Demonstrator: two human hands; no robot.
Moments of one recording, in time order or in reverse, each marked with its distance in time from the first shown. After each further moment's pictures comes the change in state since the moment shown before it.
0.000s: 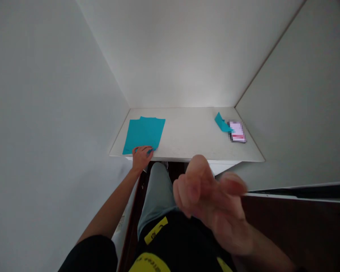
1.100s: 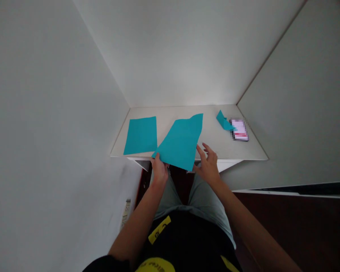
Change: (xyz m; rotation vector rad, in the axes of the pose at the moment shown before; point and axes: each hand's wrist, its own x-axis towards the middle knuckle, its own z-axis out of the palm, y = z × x) left_hand -0.023 0.113 0.052 -1.201 0.286 -0.881; right_hand -0.003 0.186 -0.172 -1.469 0.222 0.084
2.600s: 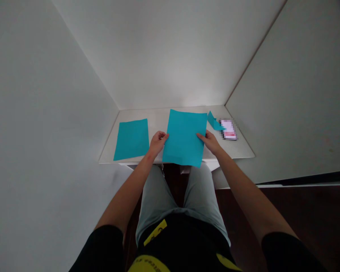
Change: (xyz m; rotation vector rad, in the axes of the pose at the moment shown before) left_hand 0.092 0.057 0.075 0.429 -0.537 0.255; right_hand 0.112 0.115 0.007 0.999 -0.126 0.496
